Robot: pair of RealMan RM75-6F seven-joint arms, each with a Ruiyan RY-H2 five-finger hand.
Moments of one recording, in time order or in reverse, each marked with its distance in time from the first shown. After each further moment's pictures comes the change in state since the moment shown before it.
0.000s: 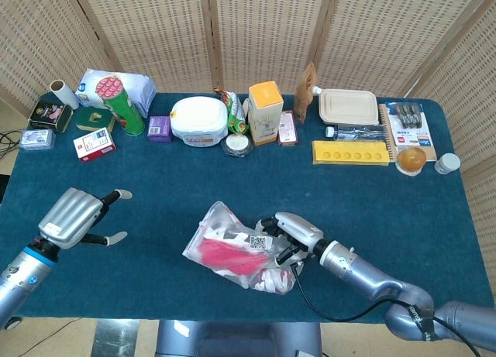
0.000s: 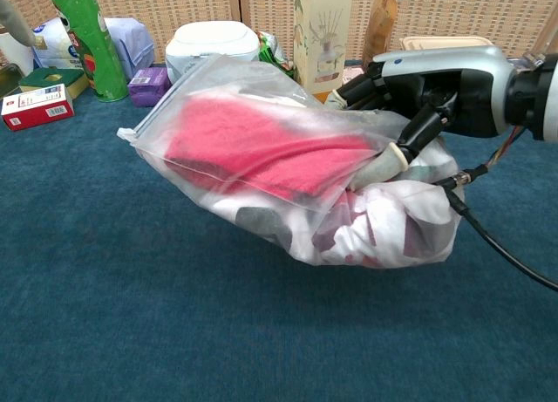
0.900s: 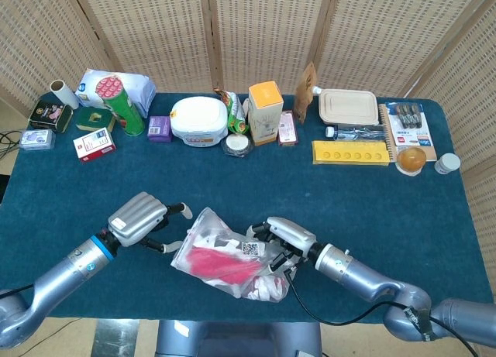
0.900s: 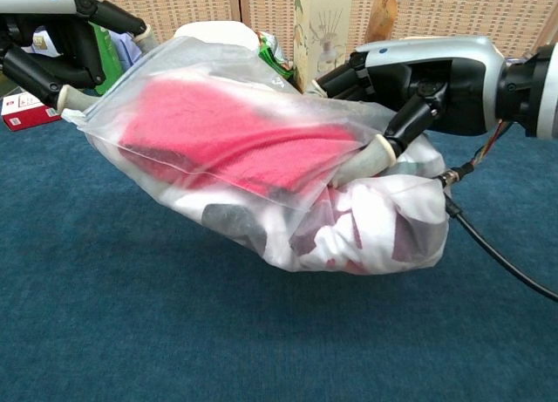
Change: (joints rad) left arm -0.223 -0.129 -0.029 -0.045 -0.053 -0.218 -0.151; right arm 0.069 0.008 -0.067 -0.012 -0.049 0.075 0.124
